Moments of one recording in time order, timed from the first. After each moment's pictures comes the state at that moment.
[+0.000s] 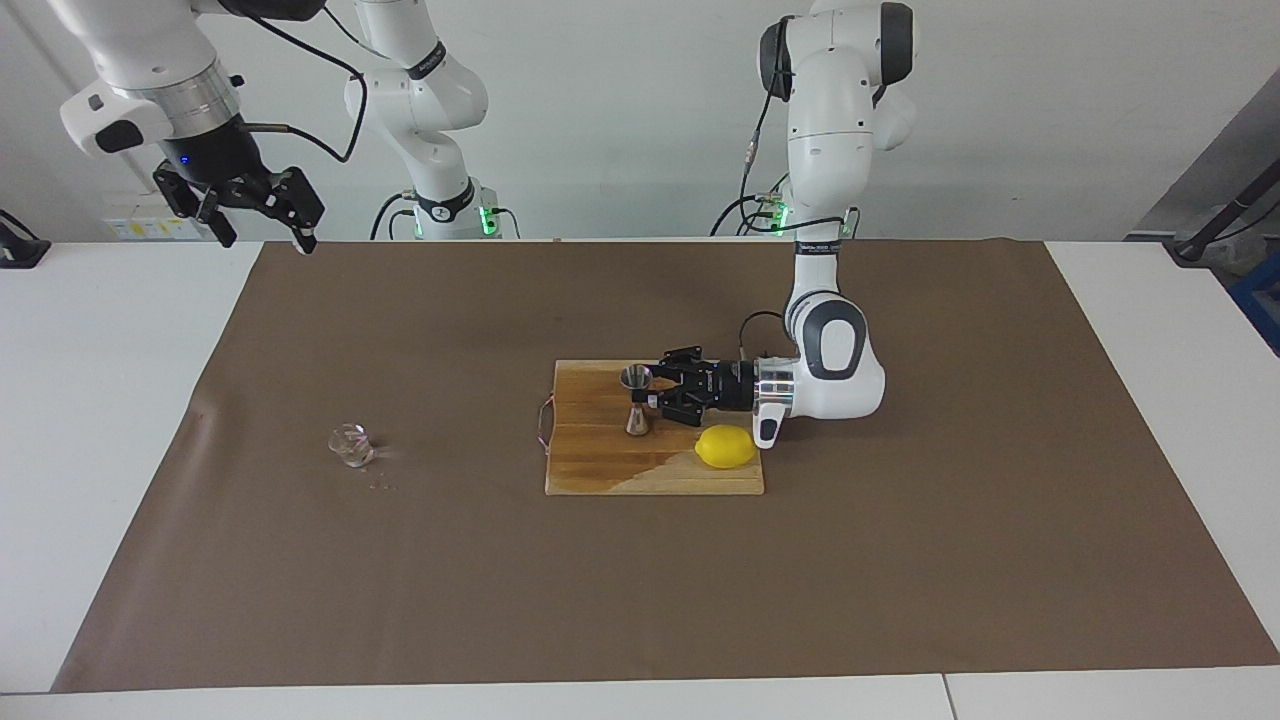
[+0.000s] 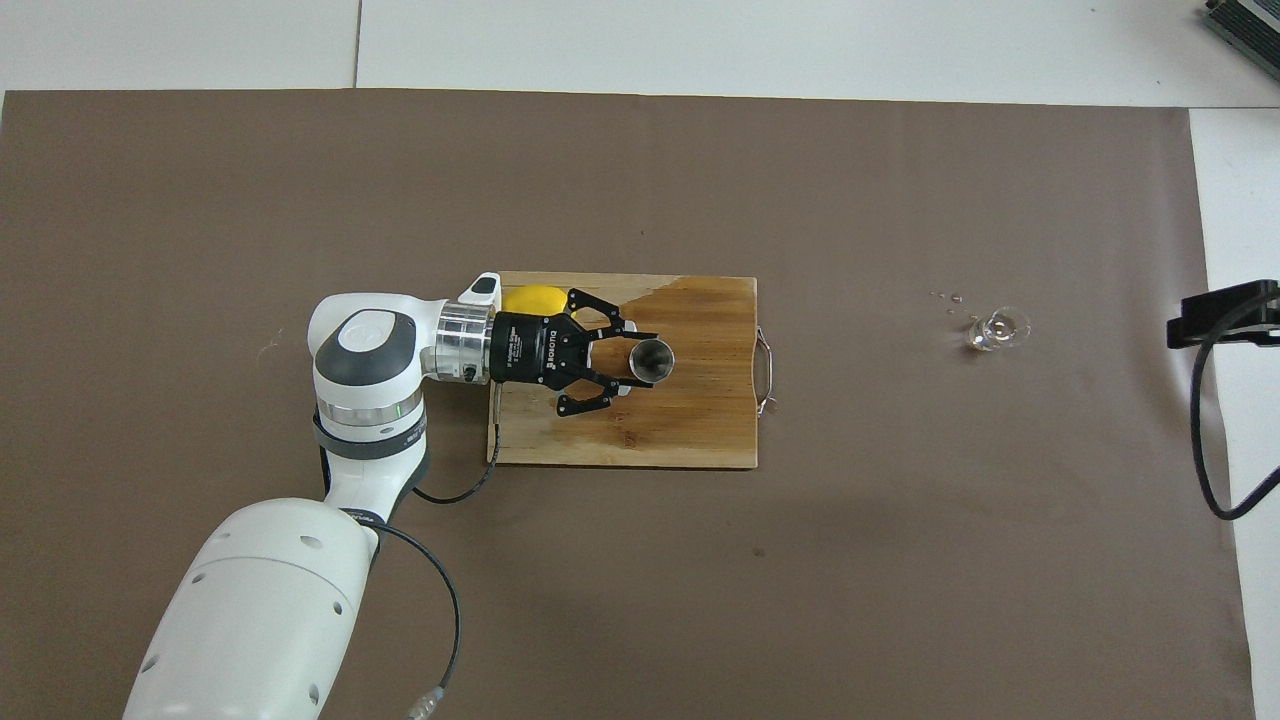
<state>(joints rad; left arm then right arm) -0.82 0.62 0.55 -1.89 -1.89 1.50 -0.58 0.04 -0.05 -0.09 -1.56 -0.02 1.52 0.06</state>
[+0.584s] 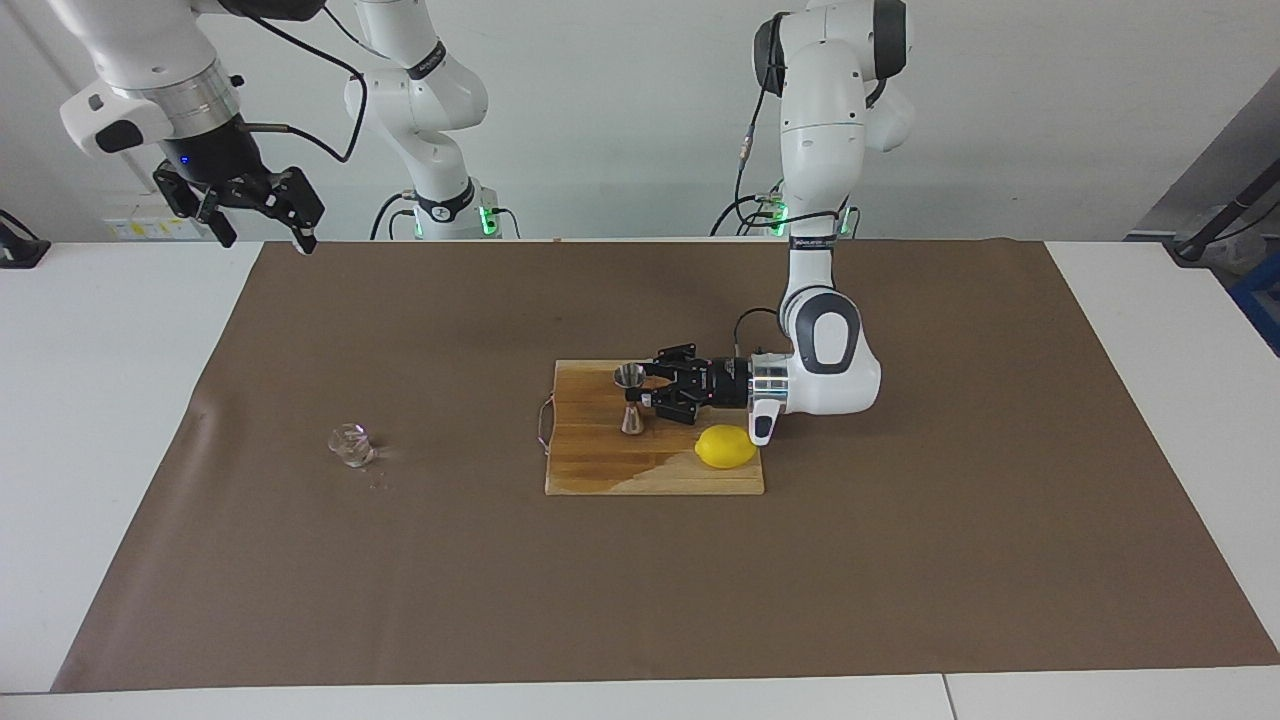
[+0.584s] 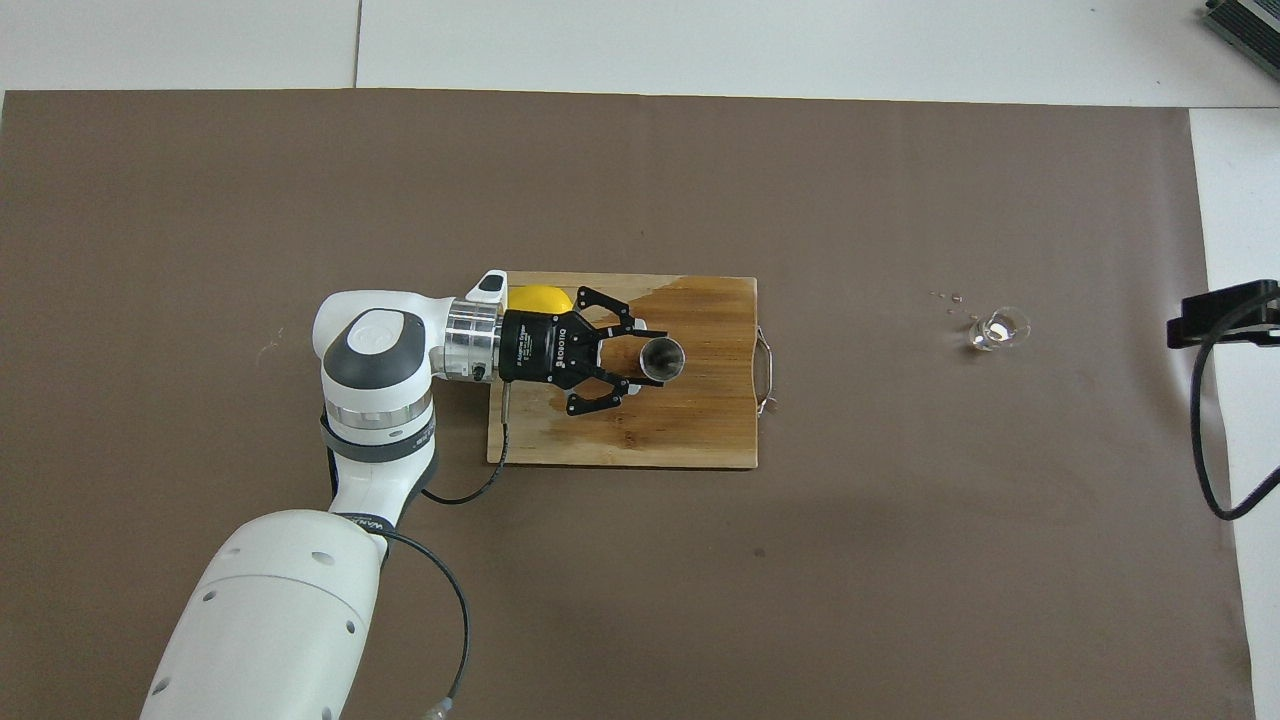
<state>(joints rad) -0.89 0.61 0.60 -1.89 -1.90 1.54 -0.61 0.04 -0.05 -0.09 -1.56 -0.02 1.52 0.06</state>
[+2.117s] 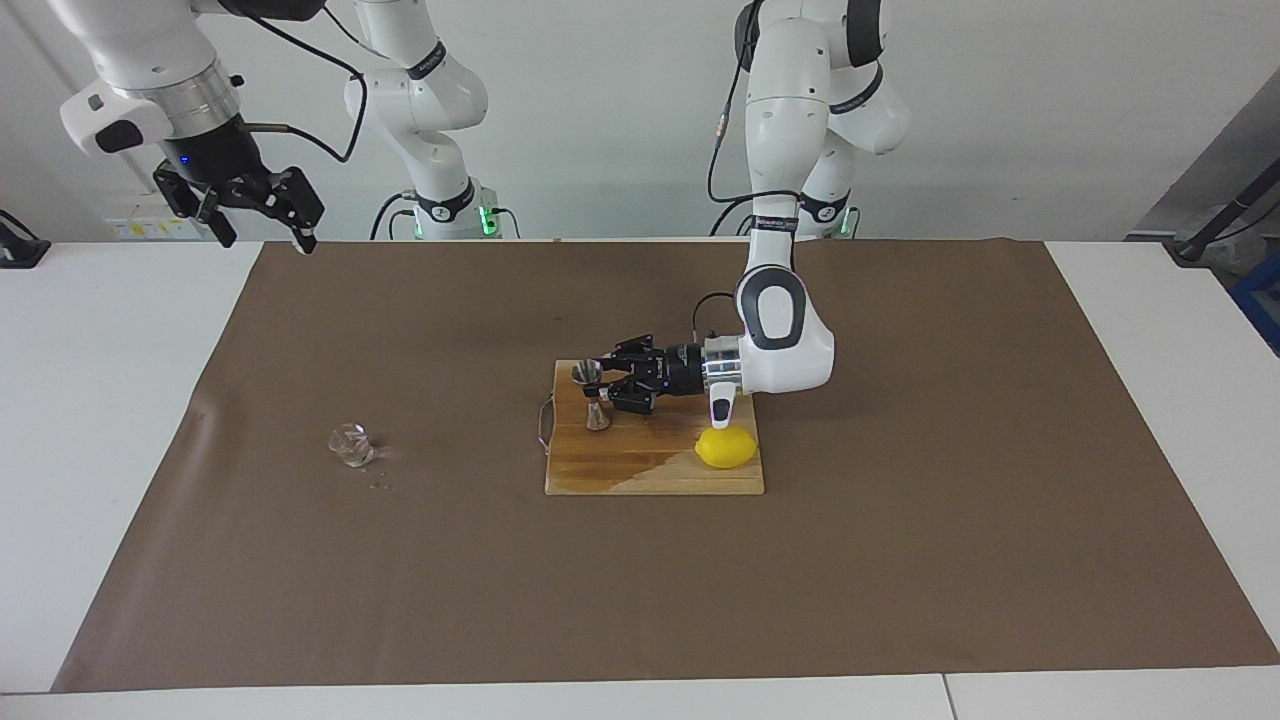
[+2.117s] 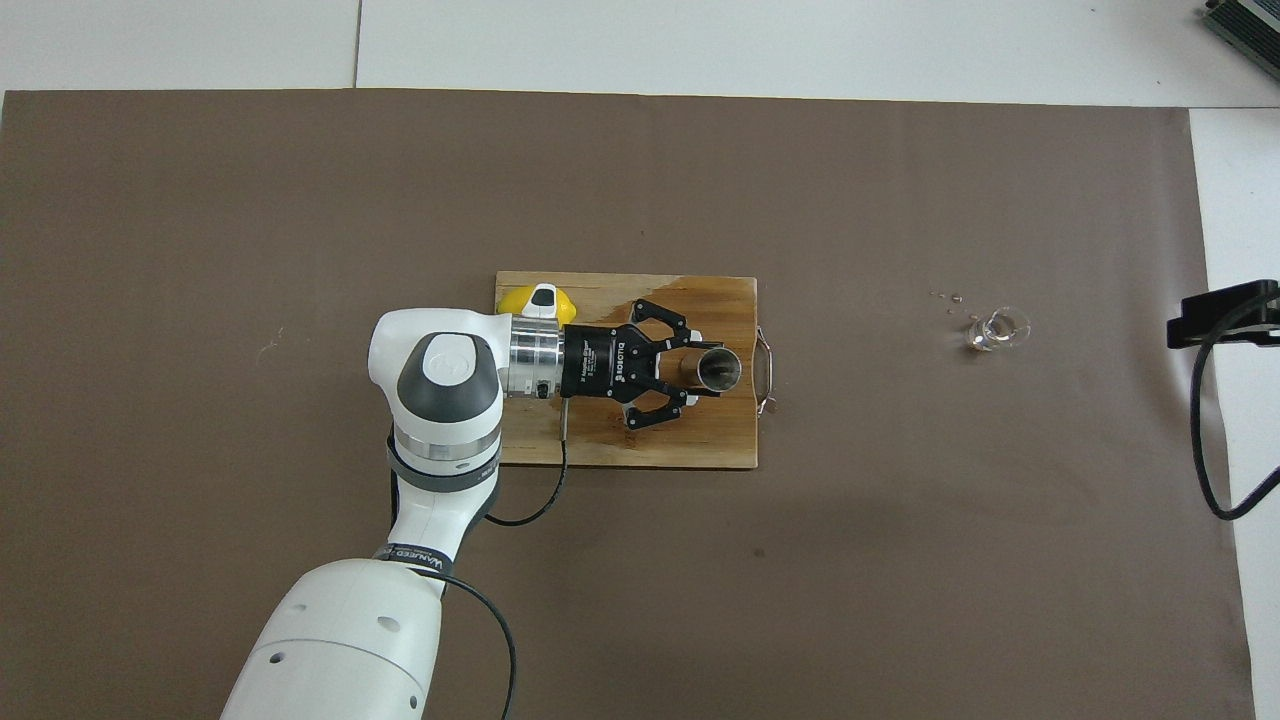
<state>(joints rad) -1.05 0.59 0.63 -1.89 -1.95 1.74 -0.66 0.04 -0.05 -0.09 -1.56 -0.02 1.52 0.06</state>
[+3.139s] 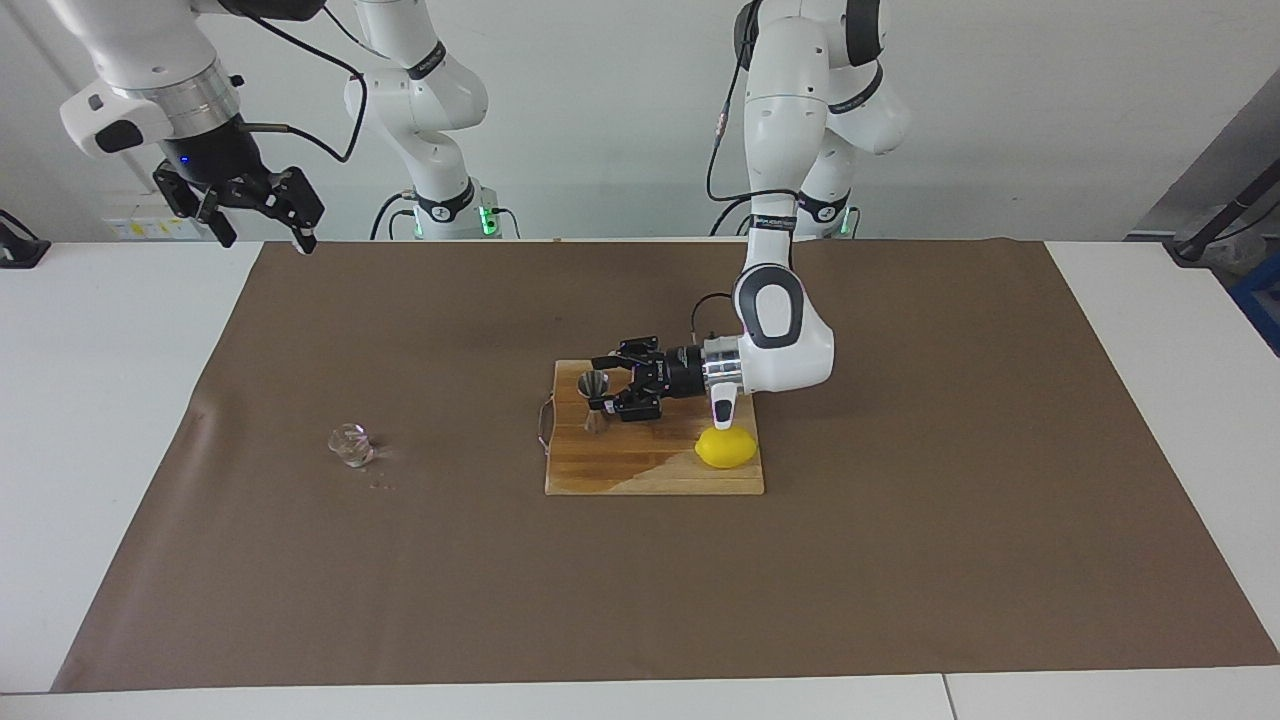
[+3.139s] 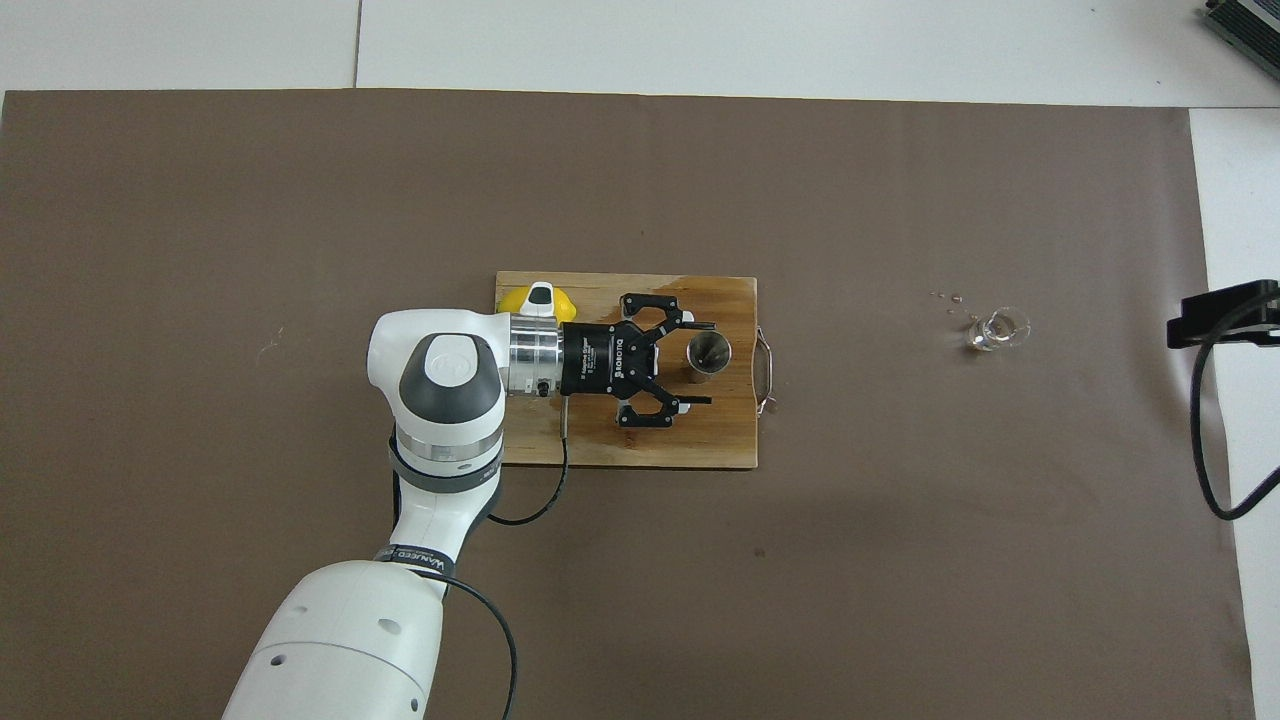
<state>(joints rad) -1.05 0.59 0.64 -1.89 -1.95 1.77 -0.66 0.04 -0.05 -0.09 -1.56 -0.02 1.52 0.06</state>
